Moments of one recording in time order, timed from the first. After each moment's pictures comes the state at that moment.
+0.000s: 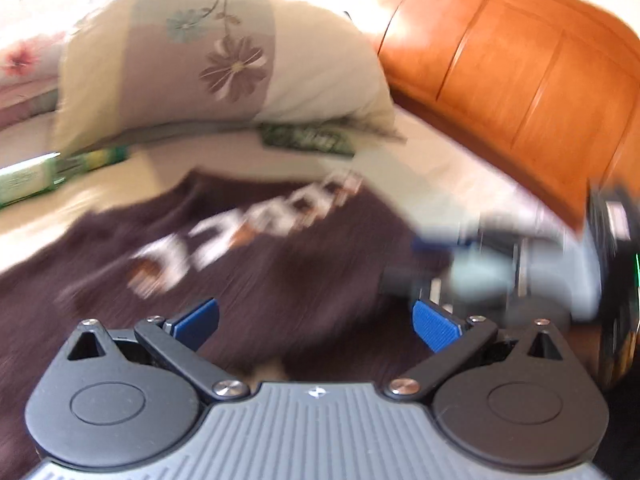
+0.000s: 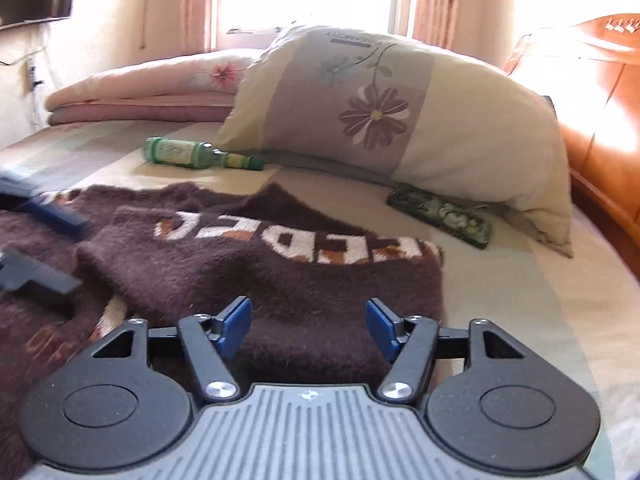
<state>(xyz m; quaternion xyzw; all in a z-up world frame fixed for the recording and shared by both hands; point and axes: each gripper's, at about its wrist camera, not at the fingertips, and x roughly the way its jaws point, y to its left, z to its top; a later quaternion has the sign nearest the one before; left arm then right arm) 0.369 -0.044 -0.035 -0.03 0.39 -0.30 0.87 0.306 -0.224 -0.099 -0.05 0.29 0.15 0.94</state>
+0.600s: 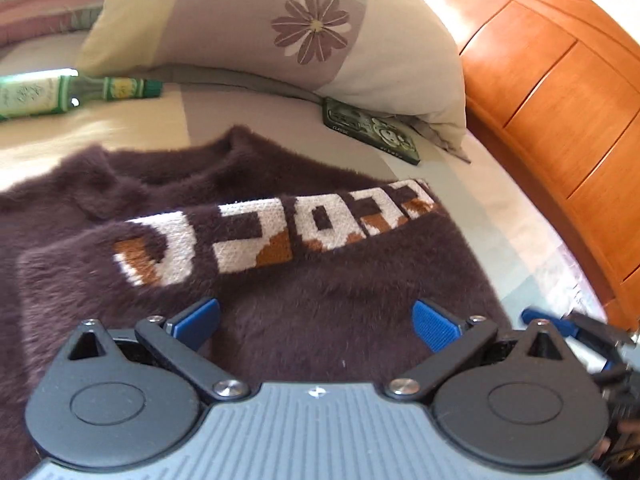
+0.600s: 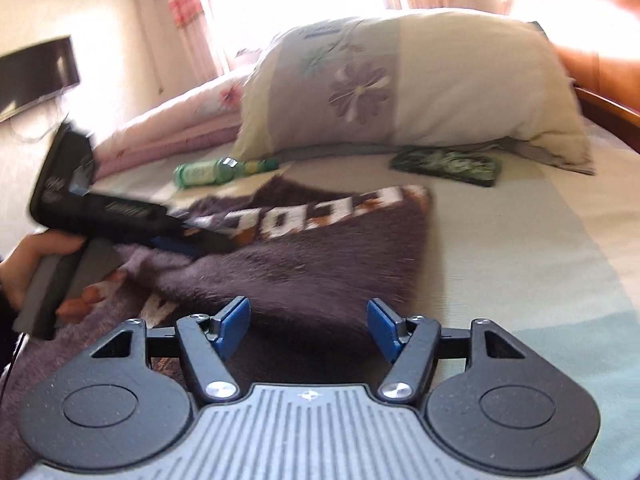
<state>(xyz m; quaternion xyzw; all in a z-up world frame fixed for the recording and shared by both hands) 0.398 -0.035 -0.082 -0.08 0.43 -0.23 0.87 0.282 -0.310 -0.106 0.08 0.29 0.18 0.94</state>
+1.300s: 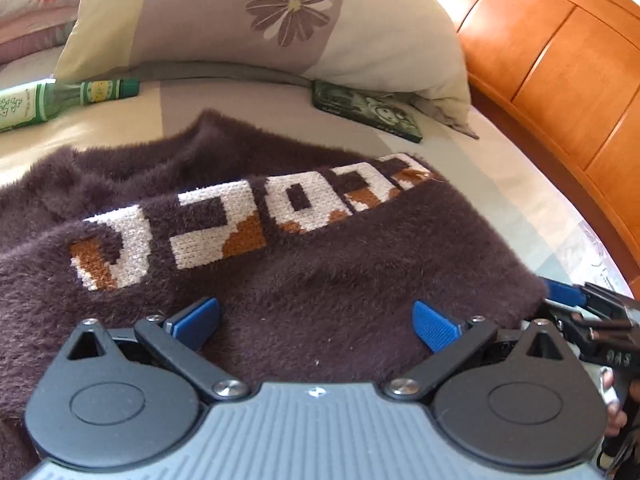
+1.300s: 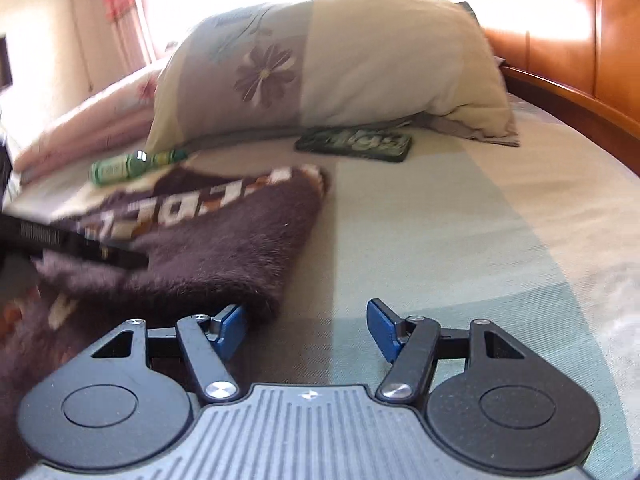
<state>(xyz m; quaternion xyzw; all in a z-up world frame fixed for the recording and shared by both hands) 0.405 -0.070 -0.102 -0.05 0.43 -0.22 0.87 0.301 -0.334 -0.133 0.08 0.32 0.08 0.94</state>
